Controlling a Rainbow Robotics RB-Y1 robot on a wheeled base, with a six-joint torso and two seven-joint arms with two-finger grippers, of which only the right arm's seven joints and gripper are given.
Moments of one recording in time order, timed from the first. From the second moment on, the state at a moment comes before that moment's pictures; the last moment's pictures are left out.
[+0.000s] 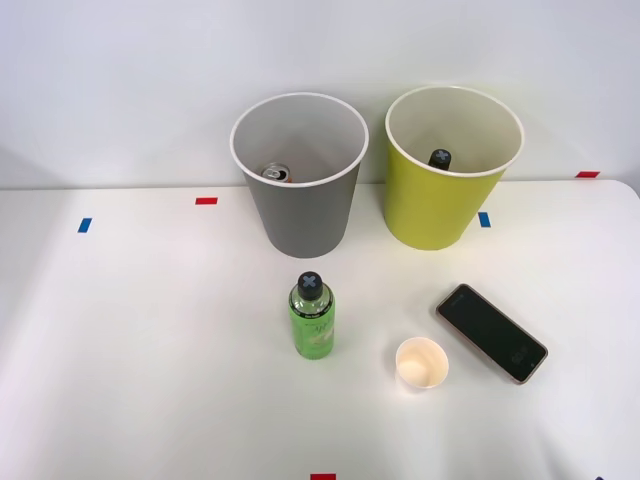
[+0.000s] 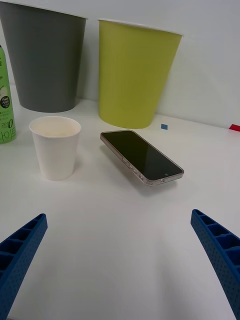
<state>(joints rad) 1.08 -0.25 0.13 -1.80 0.22 -0.87 1.44</state>
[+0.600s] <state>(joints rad) 1.08 -0.25 0.13 -1.80 0.22 -0.87 1.44</state>
